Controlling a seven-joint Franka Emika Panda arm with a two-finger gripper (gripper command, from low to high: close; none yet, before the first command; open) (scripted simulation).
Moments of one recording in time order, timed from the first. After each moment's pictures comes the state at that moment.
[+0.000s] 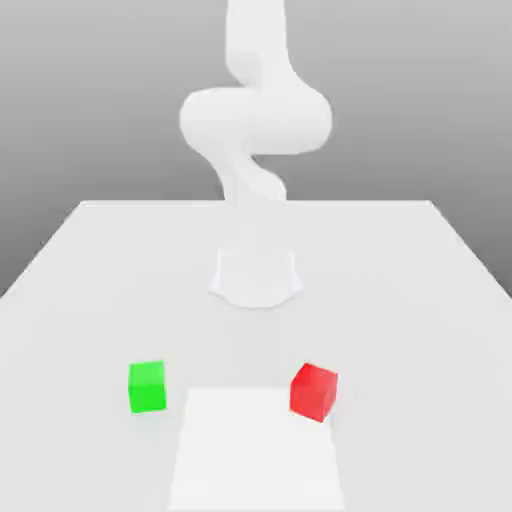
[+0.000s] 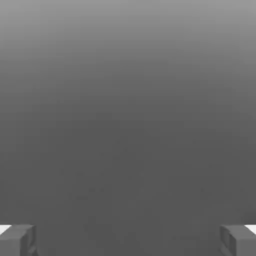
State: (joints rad) arm -0.01 -0.73 0.04 -2.36 0.01 2.35 0.87
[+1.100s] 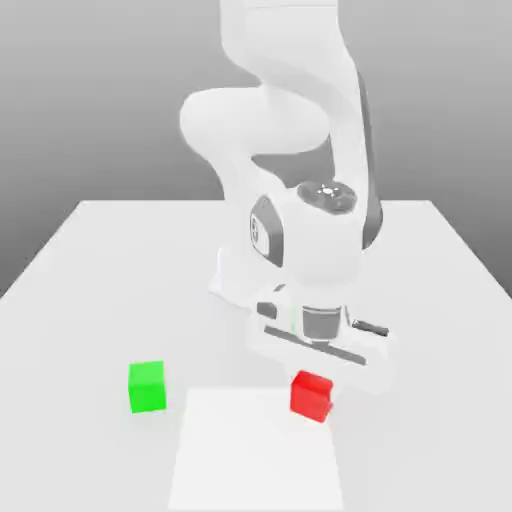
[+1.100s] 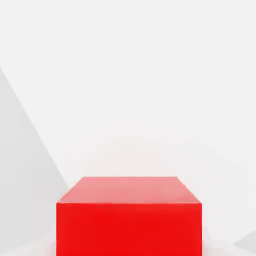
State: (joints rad) arm 0.06 0.17 0.13 -2.86 -0.19 3.03 1.67
